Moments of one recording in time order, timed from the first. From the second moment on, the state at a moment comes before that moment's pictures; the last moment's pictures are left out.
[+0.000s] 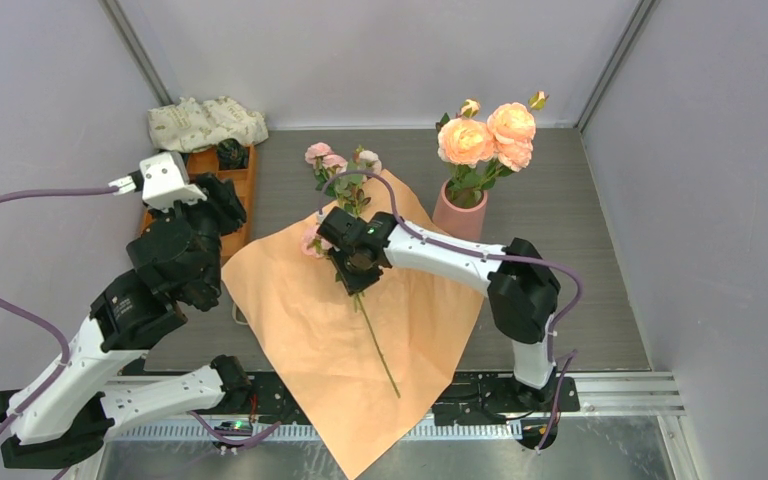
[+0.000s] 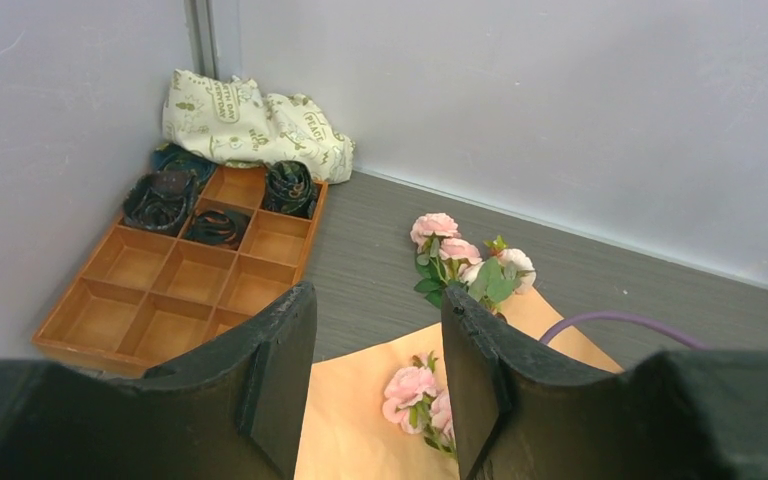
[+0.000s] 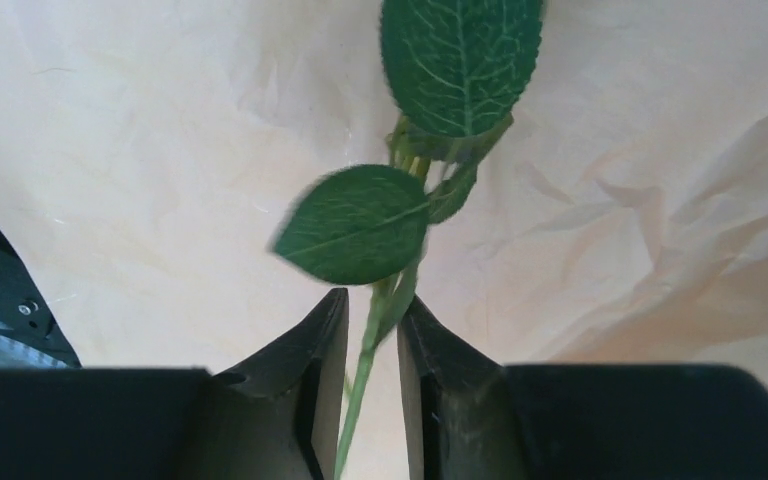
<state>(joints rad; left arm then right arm) -0.97 0.81 1.30 -0.49 -1.16 -0.21 1.02 1.88 1.57 -0.84 0.02 0.48</state>
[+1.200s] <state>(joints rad) -0.97 0.79 1.29 -0.50 -1.16 -0.22 1.00 2.26 1.86 -0.89 0.11 0.39</state>
